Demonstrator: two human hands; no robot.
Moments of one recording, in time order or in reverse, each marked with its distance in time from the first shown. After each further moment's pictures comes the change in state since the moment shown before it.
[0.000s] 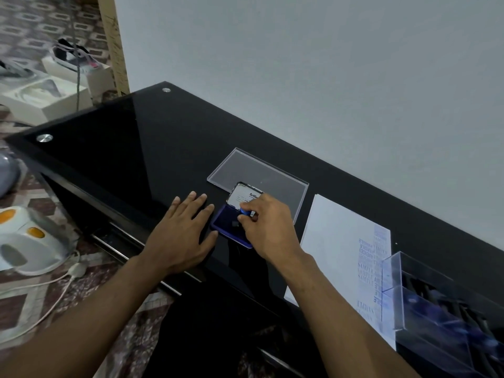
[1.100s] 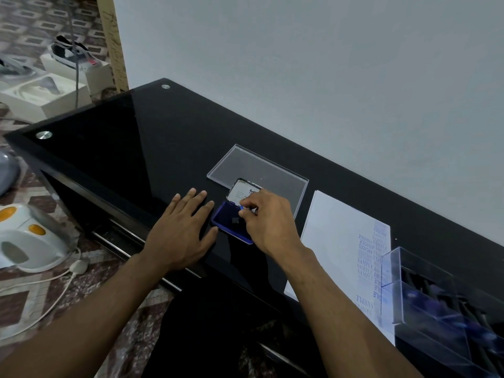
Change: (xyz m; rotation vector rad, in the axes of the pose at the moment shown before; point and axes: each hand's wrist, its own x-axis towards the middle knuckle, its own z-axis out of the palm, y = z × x) left_hand 0.000 0.002 0.000 0.009 0.001 -0.015; right_hand 0.005 0.001 0.002 0.002 -0.046 0.086
